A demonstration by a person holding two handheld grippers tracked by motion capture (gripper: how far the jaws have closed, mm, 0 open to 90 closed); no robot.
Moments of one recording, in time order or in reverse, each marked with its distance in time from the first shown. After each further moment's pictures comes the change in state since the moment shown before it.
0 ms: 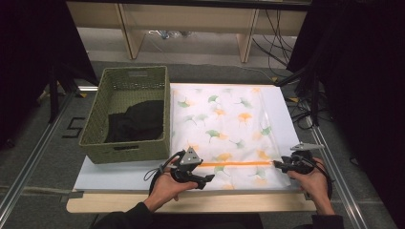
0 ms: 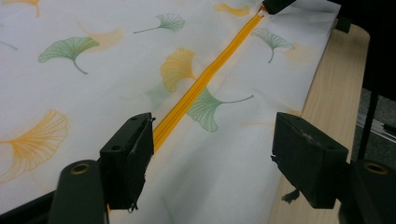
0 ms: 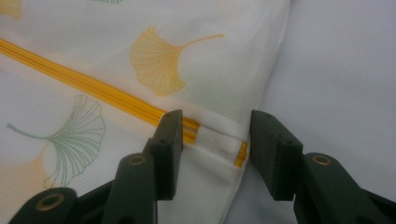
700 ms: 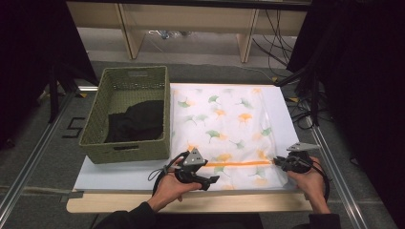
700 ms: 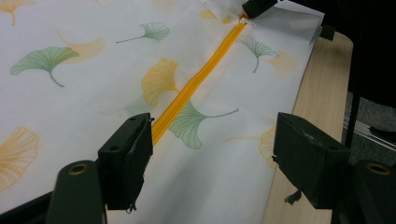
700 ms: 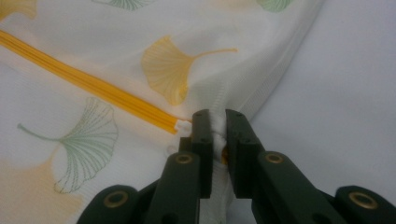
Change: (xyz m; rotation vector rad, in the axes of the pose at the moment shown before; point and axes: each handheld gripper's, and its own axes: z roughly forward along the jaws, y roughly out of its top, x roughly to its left) left arm -0.006 0.004 0.012 -0.008 -0.039 0.004; right arm 0.012 0.004 0.001 -0.022 -0.015 -0.035
